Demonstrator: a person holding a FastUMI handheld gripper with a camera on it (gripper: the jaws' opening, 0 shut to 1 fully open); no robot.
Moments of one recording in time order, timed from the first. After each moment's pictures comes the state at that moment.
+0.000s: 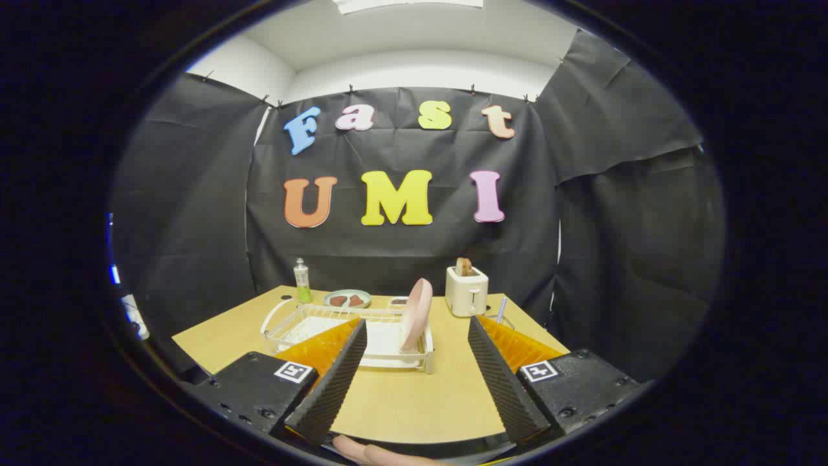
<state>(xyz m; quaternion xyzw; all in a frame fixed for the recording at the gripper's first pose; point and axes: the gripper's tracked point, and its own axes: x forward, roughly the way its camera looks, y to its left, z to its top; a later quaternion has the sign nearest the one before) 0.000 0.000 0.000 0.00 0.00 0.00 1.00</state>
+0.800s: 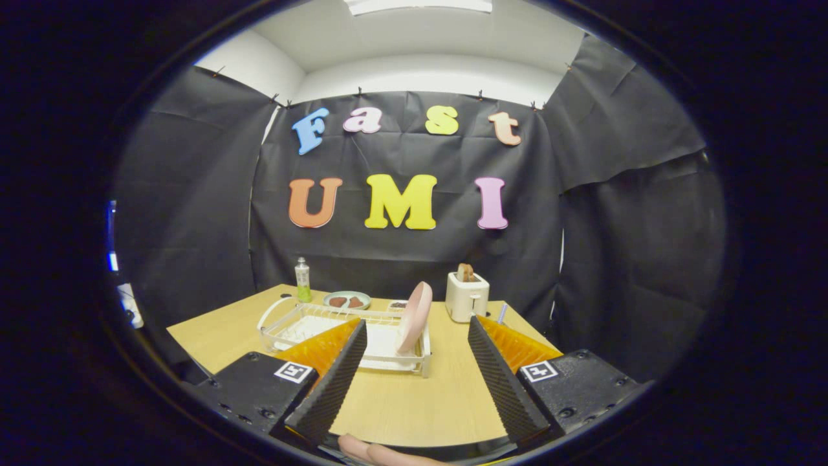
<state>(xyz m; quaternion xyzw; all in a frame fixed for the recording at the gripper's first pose) 0.015 -0.006 -0.006 -0.02 -0.01 0.00 1.00</state>
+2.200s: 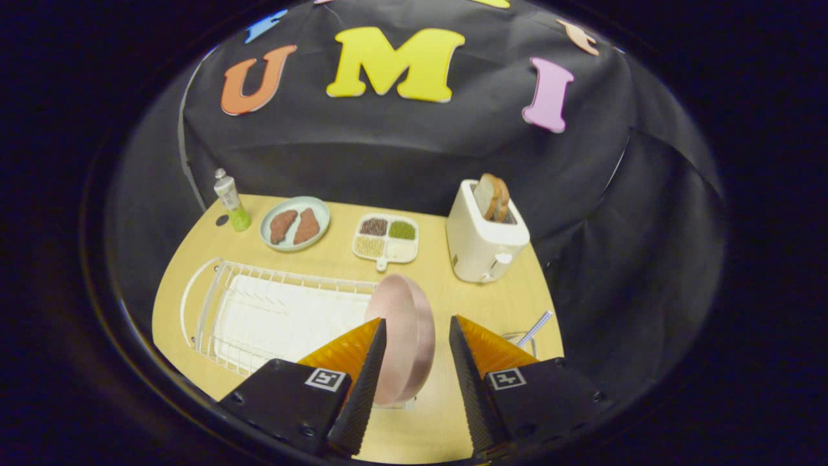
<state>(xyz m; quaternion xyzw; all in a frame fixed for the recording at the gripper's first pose) 0.327 -0.004 0.020 -0.05 0.42 -0.03 0.91</state>
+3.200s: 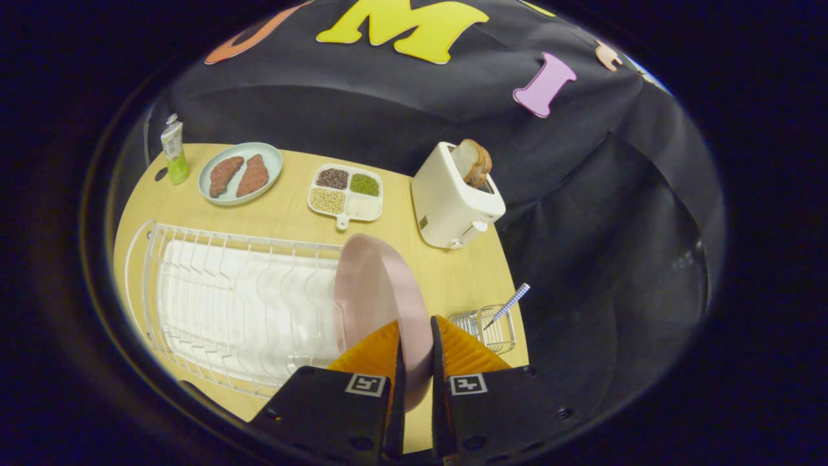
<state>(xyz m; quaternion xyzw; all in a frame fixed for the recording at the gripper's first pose) 0.329 0.015 0.000 -0.15 0.42 -0.20 0.87</state>
